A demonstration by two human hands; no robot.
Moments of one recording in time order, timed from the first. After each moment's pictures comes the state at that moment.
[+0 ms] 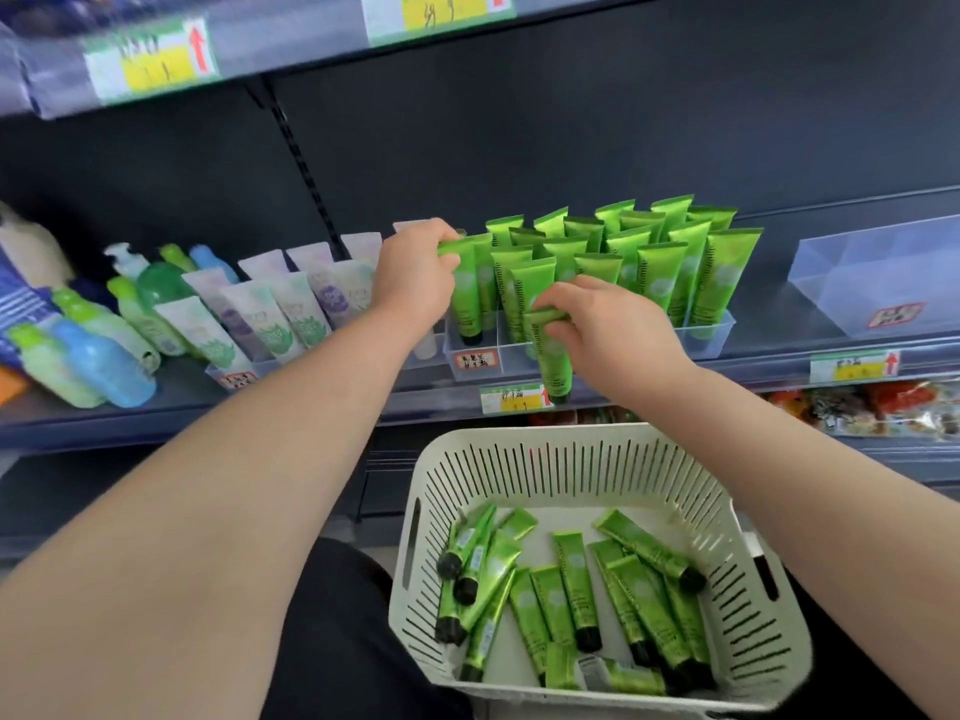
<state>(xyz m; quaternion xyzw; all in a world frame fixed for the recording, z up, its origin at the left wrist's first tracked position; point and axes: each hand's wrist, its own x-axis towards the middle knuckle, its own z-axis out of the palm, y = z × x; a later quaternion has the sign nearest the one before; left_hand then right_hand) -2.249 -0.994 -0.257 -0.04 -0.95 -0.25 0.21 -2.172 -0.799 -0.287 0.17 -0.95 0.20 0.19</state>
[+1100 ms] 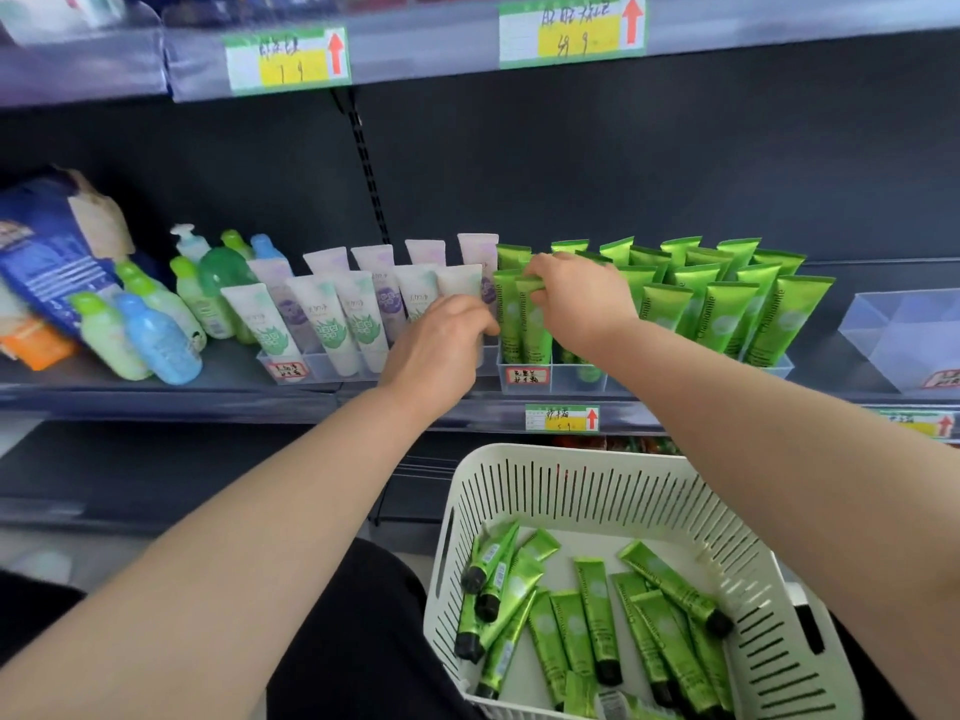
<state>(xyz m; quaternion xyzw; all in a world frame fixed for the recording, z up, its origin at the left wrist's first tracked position) -2.193 -1.052 -0.292 -0.18 -0.95 -0.14 0.21 -2.238 -0.879 -0.263 0.16 -0.97 0.12 0.16</state>
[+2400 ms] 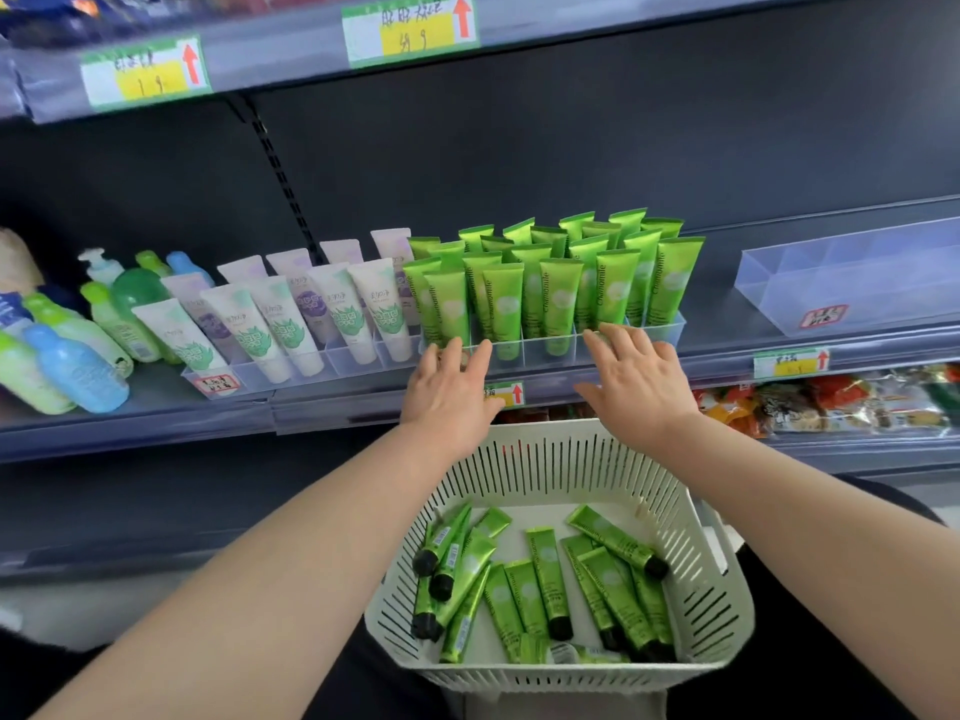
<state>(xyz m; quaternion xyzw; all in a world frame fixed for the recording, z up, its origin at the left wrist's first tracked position) -2.164 -0.961 -0.340 -0.10 -1.00 0.00 -0.01 -2.150 -0.746 -0.353 0.07 -0.99 0.00 0.11</state>
